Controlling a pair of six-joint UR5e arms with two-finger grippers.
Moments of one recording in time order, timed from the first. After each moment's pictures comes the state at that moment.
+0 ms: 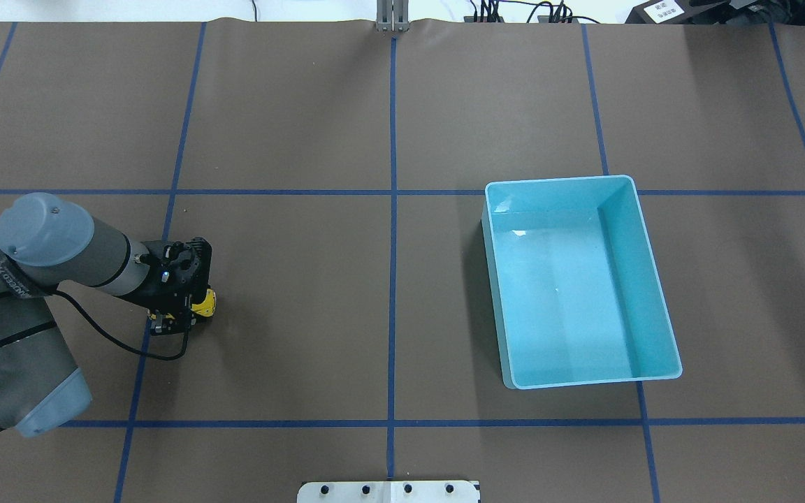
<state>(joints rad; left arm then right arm) -0.61 -1.75 -1.75 -2.10 -2.05 0.35 1.50 -1.60 1.76 -1.69 2.25 0.13</state>
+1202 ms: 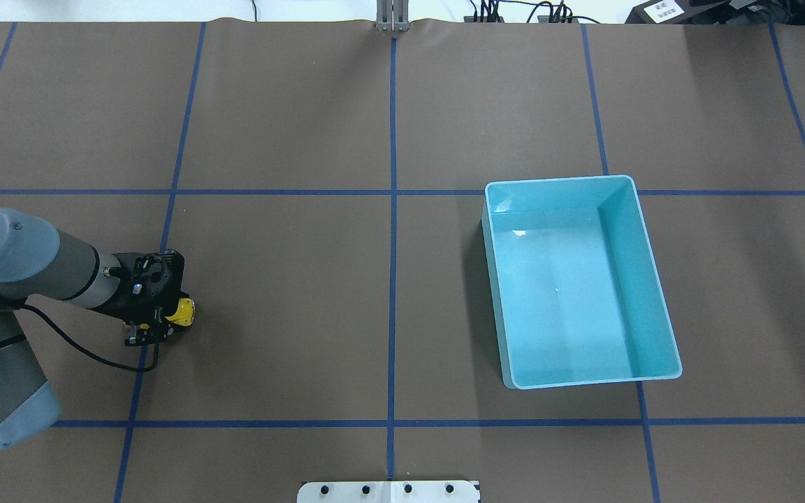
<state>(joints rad) -0.61 -1.65 -1.77 -2.19 -2.05 0.35 1.50 -1.60 1.76 -1.69 2.25 0.13</state>
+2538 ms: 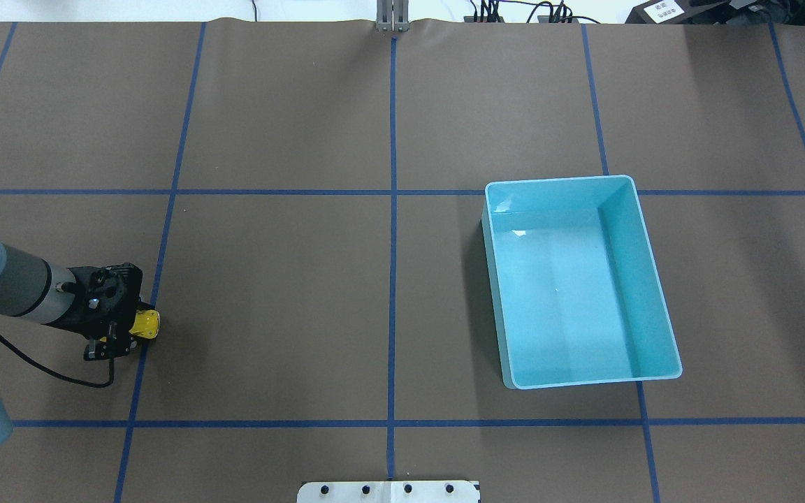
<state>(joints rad) -0.62 -1.54 -1.79 -2.27 -2.06 0.36 1.50 -1.59 1.76 -1.69 2.25 0.13</state>
